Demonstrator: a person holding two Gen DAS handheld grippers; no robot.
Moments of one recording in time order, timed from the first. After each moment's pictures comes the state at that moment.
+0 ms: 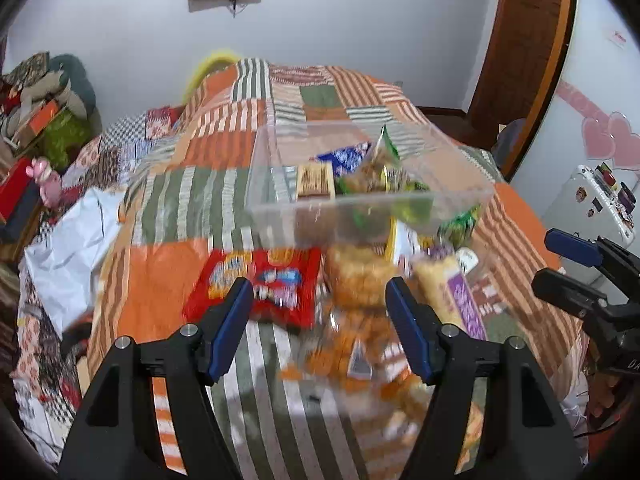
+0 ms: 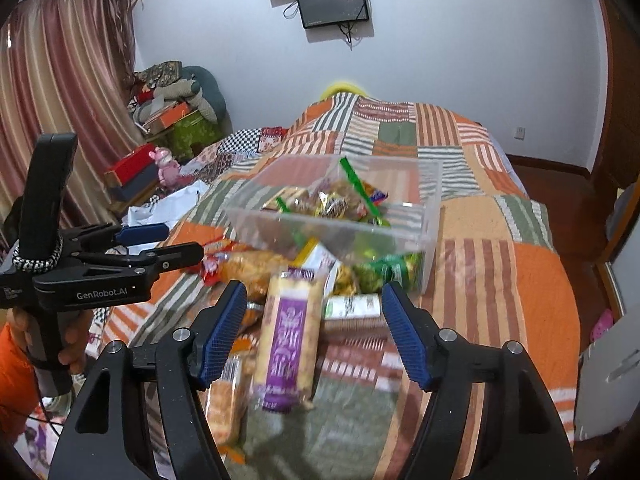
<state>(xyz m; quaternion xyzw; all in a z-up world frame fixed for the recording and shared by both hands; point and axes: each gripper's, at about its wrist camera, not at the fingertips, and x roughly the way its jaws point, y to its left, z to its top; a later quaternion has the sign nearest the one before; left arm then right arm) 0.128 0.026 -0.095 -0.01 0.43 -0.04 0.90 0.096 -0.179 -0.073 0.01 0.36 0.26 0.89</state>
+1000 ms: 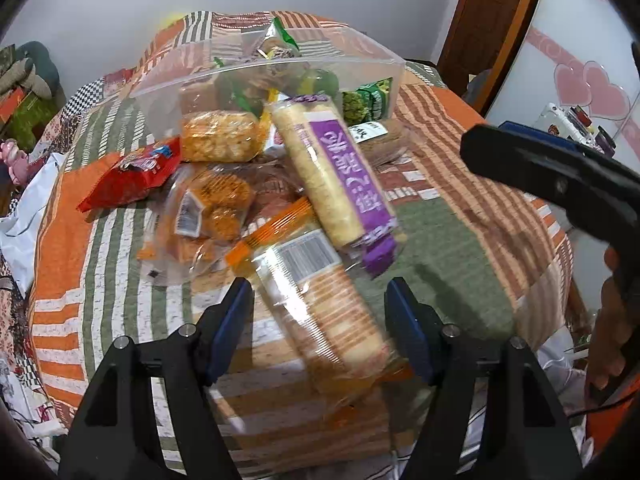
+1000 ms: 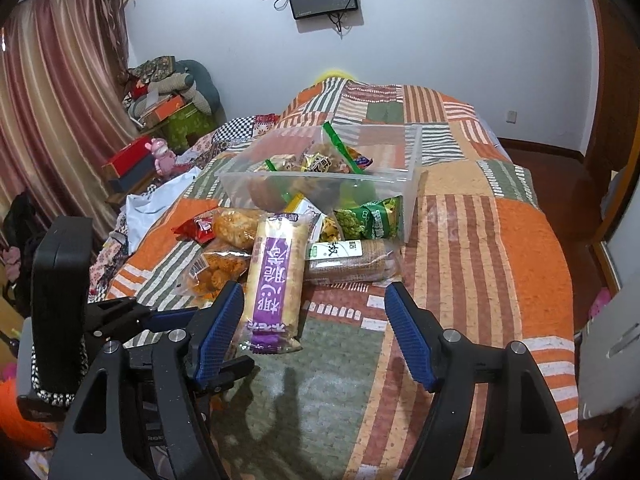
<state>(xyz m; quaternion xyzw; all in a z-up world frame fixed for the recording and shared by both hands) 0.070 -0.061 -0.159 0.00 0.49 -0.09 0.87 0.072 -0.198 -0.090 0.01 0.38 0.26 0.89</state>
